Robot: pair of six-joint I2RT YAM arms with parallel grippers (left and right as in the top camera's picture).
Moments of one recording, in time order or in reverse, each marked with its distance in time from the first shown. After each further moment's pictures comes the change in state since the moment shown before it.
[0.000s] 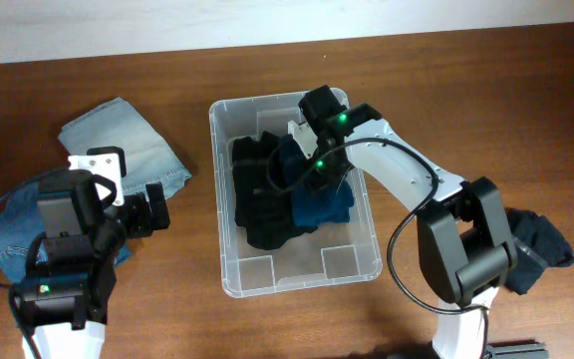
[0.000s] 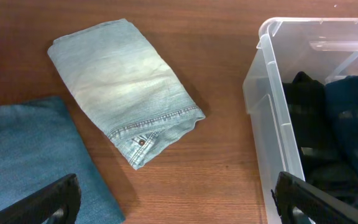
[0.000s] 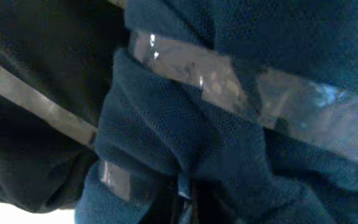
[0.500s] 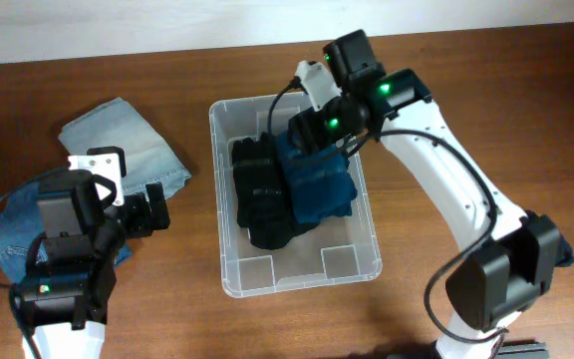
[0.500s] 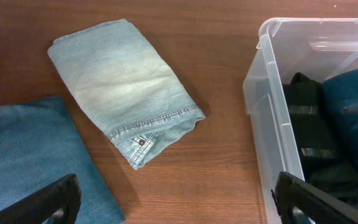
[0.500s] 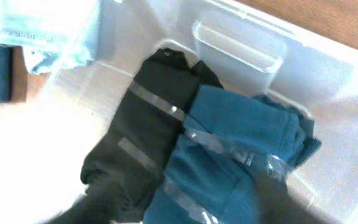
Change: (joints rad) left arm 0.000 0.000 0.000 0.000 0.000 0.000; right arm -0.035 -0.163 0.212 -0.032 -0.104 -0.006
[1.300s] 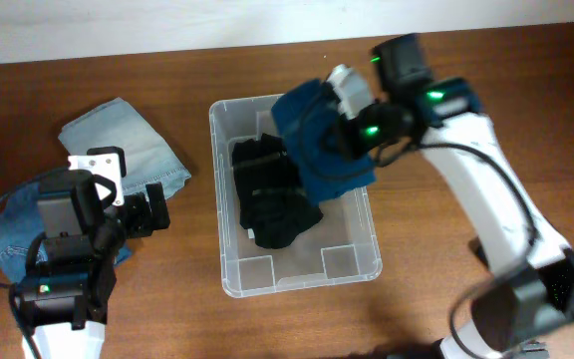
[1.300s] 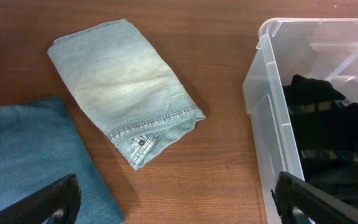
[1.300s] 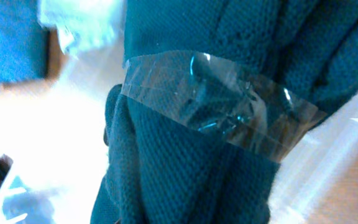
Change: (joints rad) left arm 0.000 0.000 0.000 0.000 0.000 0.000; right arm -0.111 -0.101 -0.118 -0.070 -0.165 -0.079
